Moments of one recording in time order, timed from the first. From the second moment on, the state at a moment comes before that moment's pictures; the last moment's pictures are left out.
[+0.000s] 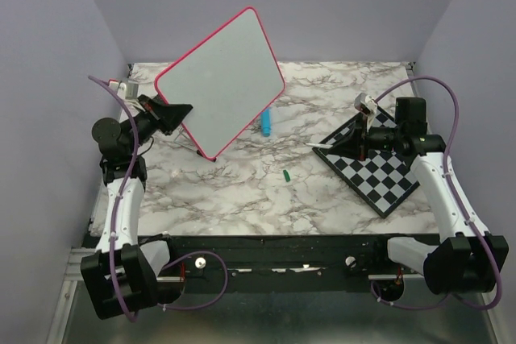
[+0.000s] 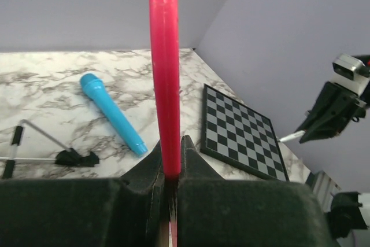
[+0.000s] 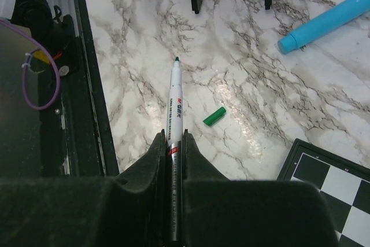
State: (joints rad) left arm 0.27 1.05 0.69 0.63 0.95 -0.75; right arm 0.02 1.15 0.98 -0.60 -1.18 -0.48
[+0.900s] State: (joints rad) left arm 0.00 0.95 0.48 0.63 0.91 -0.74; right arm 0.02 0.97 0.95 -0.83 -1.28 -0.72
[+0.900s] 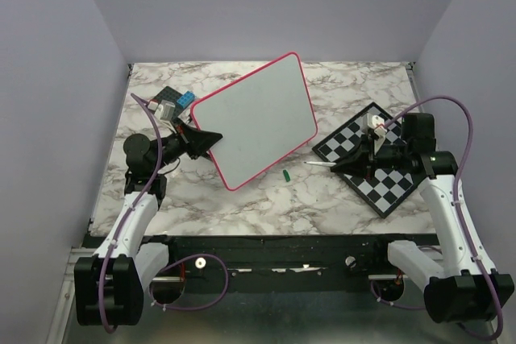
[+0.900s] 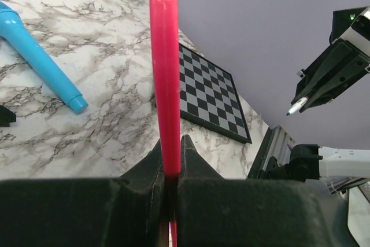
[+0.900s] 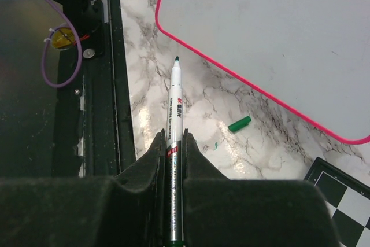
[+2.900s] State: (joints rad) left arm -0.10 1.10 0.45 0.80 1.02 -0.77; right arm 0.01 1.00 0.91 -0.79 -1.32 -0.73
